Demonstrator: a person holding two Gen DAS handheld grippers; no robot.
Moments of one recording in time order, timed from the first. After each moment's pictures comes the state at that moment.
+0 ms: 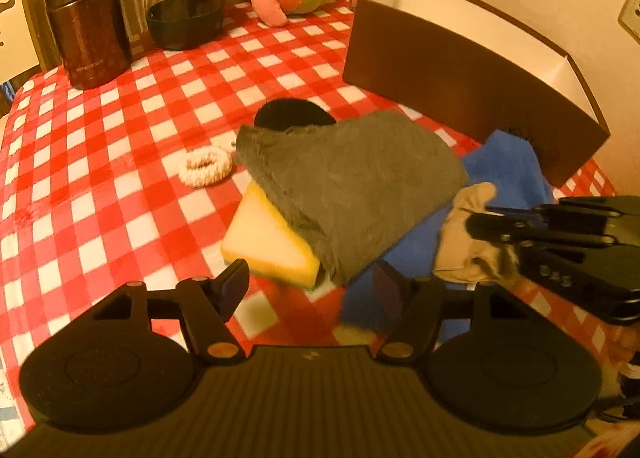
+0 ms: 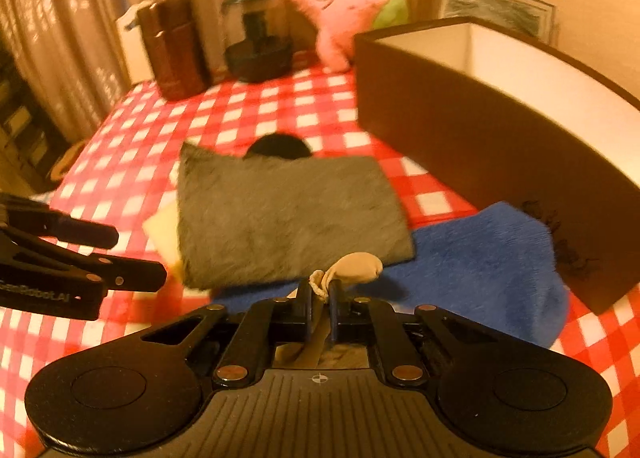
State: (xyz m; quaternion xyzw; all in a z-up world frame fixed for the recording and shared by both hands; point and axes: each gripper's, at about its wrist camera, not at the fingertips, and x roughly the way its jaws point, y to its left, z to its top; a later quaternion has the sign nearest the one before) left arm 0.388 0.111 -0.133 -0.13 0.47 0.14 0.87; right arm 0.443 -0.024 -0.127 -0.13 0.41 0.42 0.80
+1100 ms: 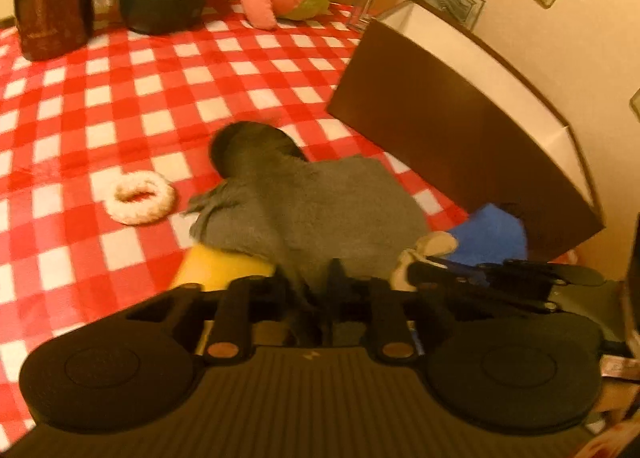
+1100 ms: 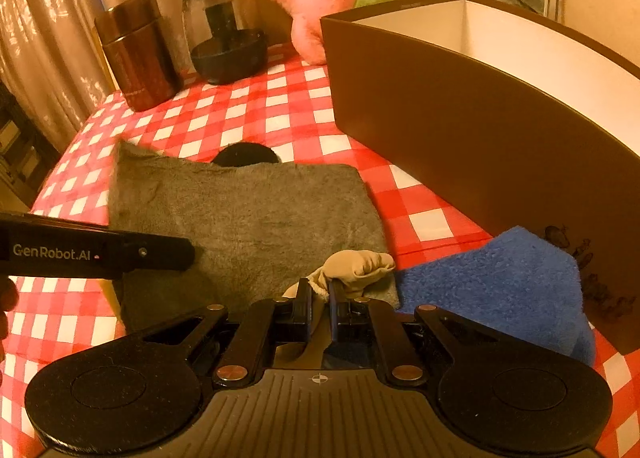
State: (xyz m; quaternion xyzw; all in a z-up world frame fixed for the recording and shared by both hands) left arm 0.444 0.141 -0.161 -0.24 0.43 0.10 0.87; right arm 0.495 0.002 -0.155 -0.11 0.43 0.41 0.79
